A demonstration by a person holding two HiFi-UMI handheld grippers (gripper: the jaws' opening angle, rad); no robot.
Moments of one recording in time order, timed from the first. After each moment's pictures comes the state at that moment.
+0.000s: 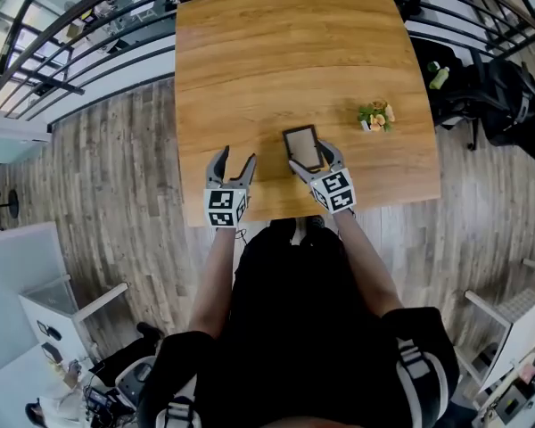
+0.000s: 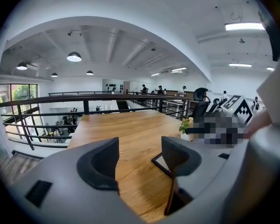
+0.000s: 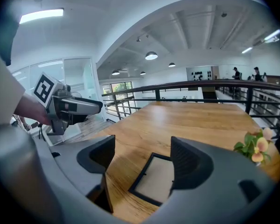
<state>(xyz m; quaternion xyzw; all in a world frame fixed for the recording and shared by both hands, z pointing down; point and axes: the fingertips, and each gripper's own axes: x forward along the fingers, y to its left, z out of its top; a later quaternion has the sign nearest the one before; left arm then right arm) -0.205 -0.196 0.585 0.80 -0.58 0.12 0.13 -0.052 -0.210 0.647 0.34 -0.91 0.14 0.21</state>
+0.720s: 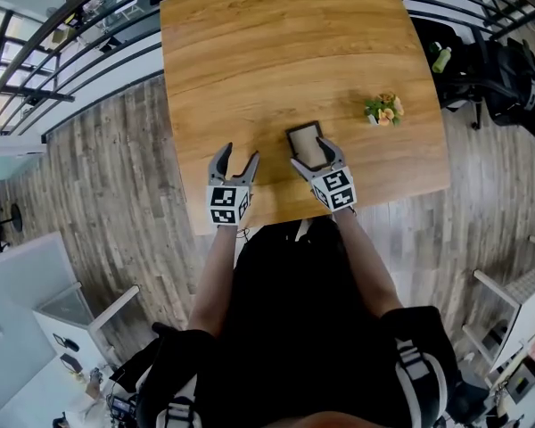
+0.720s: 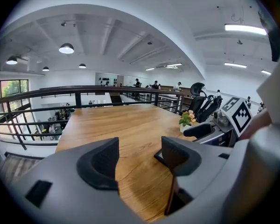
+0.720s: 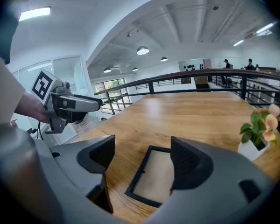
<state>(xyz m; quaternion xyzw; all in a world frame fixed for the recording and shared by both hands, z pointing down) -0.208 -0.230 0.626 0.82 -0.53 0.14 0.16 -0.060 -0.225 0.695 0.37 -0.88 0.18 0.22</state>
